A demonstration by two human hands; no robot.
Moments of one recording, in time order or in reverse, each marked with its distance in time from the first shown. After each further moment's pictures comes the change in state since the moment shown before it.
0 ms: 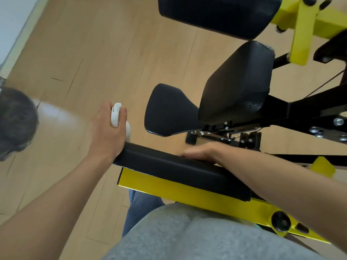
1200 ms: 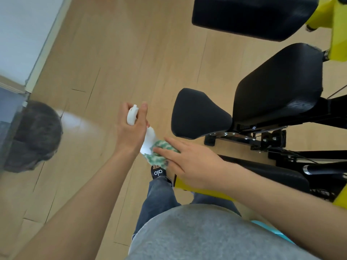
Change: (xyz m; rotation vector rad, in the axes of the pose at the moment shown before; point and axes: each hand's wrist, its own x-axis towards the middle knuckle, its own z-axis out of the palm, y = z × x) left_hand 0.041 -0.031 -0.063 -0.423 -0.033 -0.224; right_hand -0.062 -0.125 0.122 -0.636 0.804 -0.692
